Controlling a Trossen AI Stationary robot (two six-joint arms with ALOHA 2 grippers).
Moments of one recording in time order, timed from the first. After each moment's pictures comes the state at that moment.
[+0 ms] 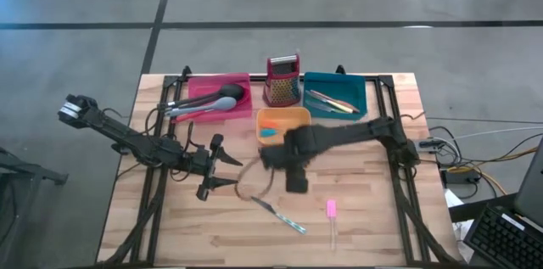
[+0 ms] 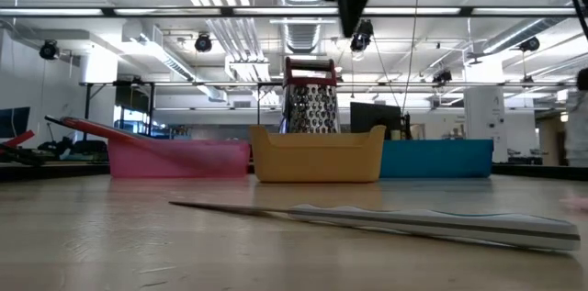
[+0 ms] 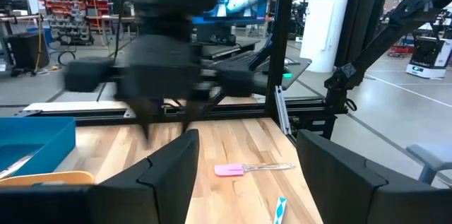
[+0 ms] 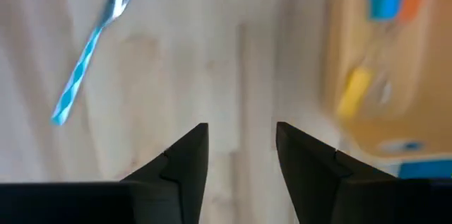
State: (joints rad) left arm -0.40 0.93 0.47 0.52 -0.20 -0.06; right arm 0.17 2.12 2.17 -1.51 0.05 0.23
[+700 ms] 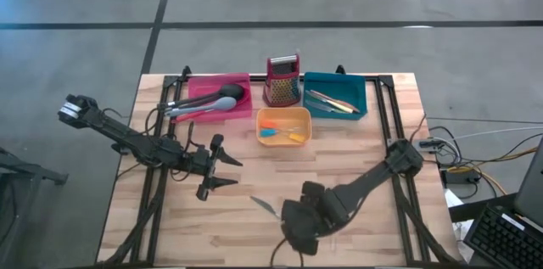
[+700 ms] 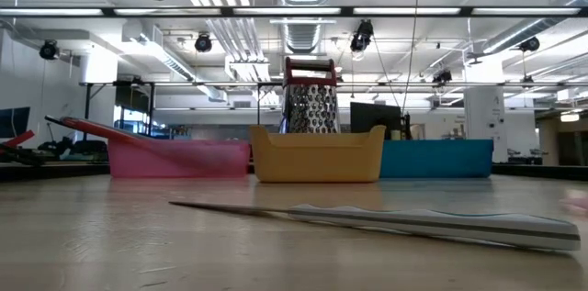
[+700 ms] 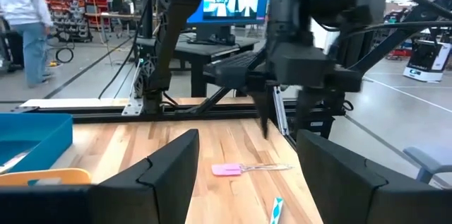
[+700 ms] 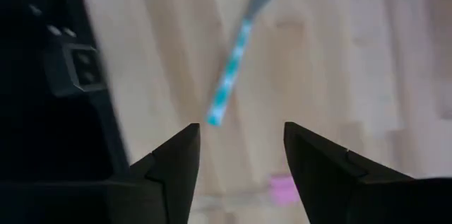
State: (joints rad) left arm -0.40 0.93 0.47 0.51 -0.20 -0.08; right arm 0.56 2.12 2.11 -1.35 0.11 0.79
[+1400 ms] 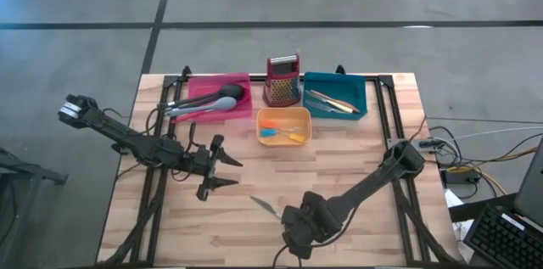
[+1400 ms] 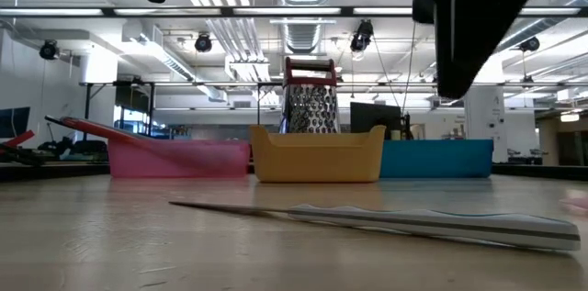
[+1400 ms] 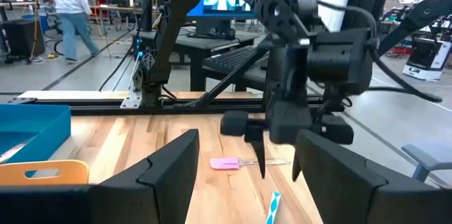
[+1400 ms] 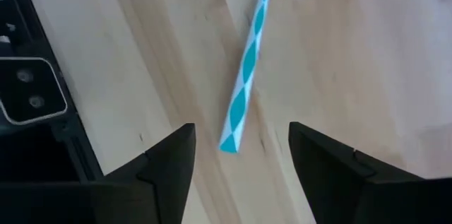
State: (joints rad) left arm -0.40 0.93 0.47 0.49 -0.20 -0.10; right arm 0.60 2.12 1.77 -1.00 0.12 0.95
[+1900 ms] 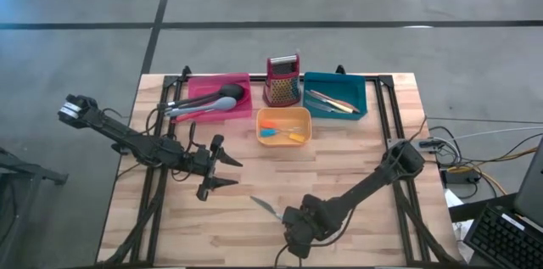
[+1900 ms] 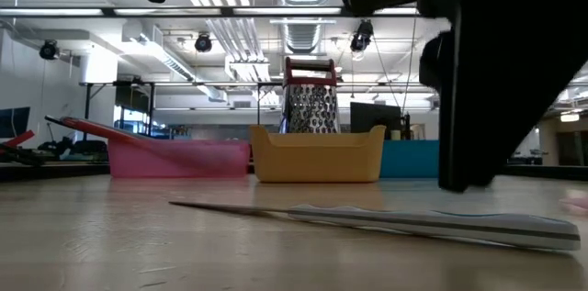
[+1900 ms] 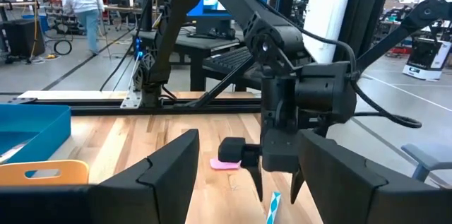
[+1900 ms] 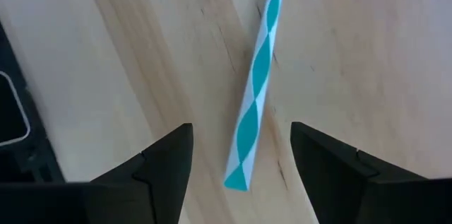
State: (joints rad) left arm -0.40 0.93 0.47 0.49 -0.20 -0.10; right arm 0.59 2.12 1.57 -0.73 0.13 0.98
